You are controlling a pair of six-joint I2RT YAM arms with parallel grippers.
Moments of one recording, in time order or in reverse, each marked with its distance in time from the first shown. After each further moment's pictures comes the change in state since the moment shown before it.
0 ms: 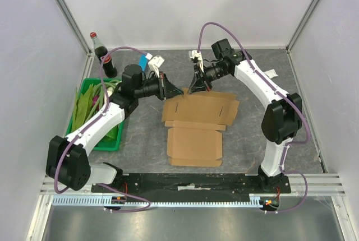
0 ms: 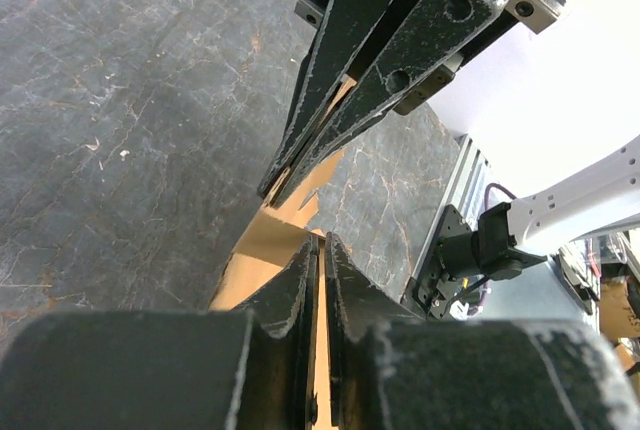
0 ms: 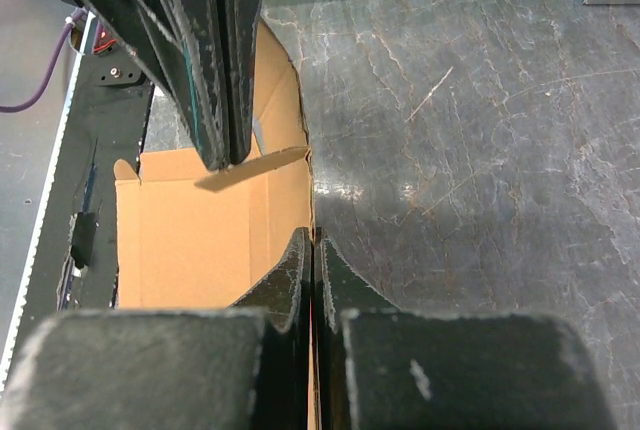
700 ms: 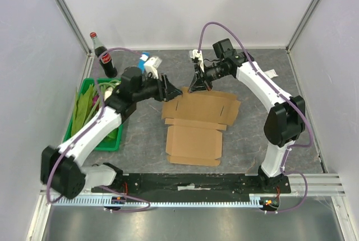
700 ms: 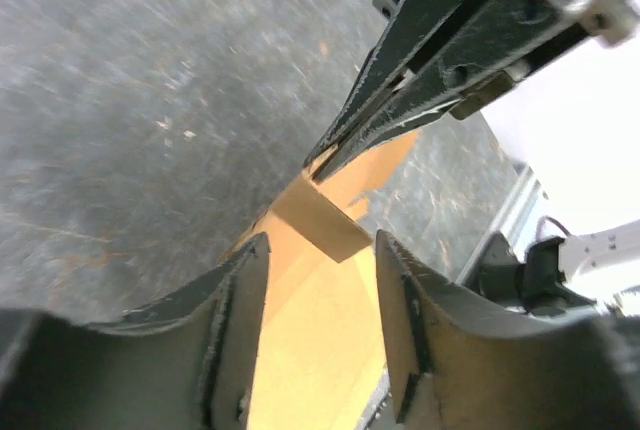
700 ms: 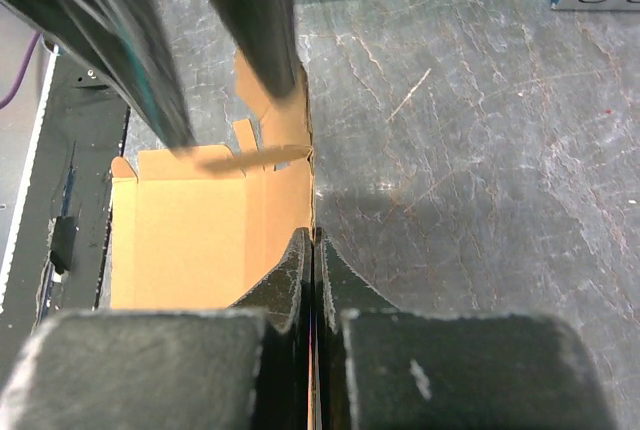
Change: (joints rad) left arm -0.053 -0.024 0.029 -0.142 -0.193 0.024; right arm 0.009 -0.045 -0.047 0.072 0.037 0.030
